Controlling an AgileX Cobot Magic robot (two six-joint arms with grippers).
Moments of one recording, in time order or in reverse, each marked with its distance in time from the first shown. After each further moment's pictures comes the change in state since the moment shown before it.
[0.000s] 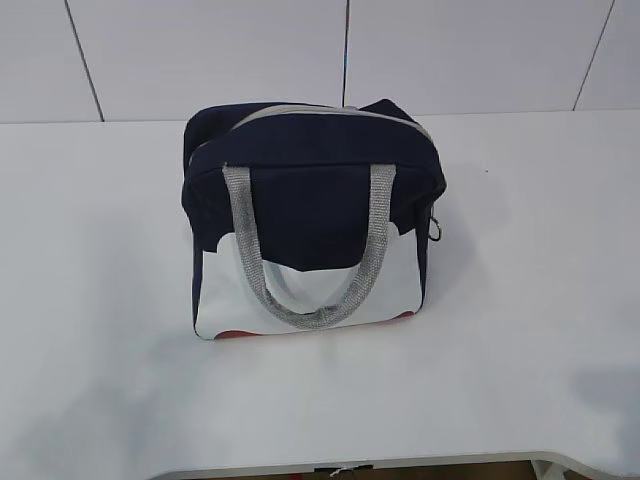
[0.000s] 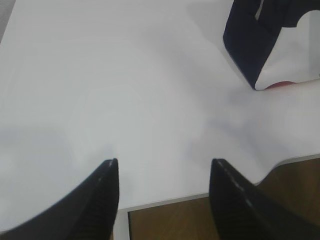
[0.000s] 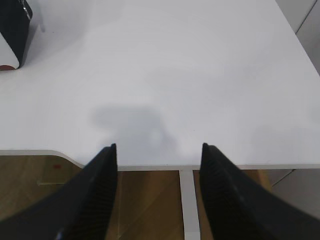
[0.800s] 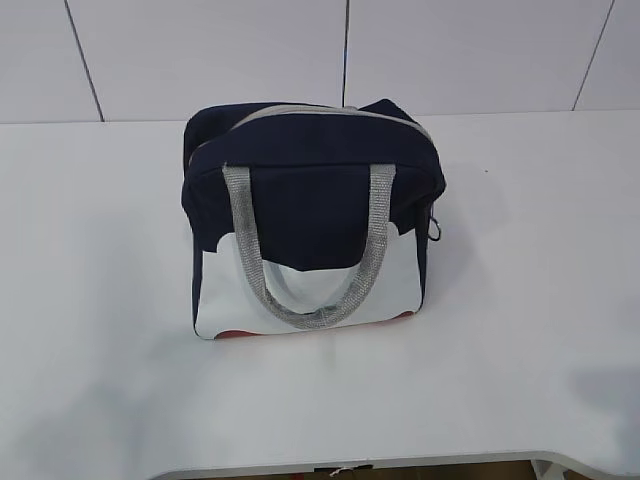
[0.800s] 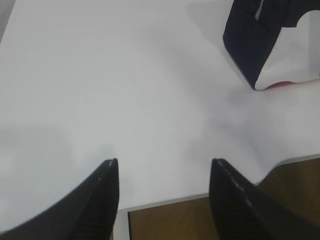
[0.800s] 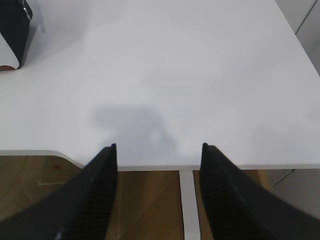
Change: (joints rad) left arm 0.000 0.000 0.000 0.000 0.000 0.000; right arm 0.000 0.000 0.000 0.000 -0.002 0.000
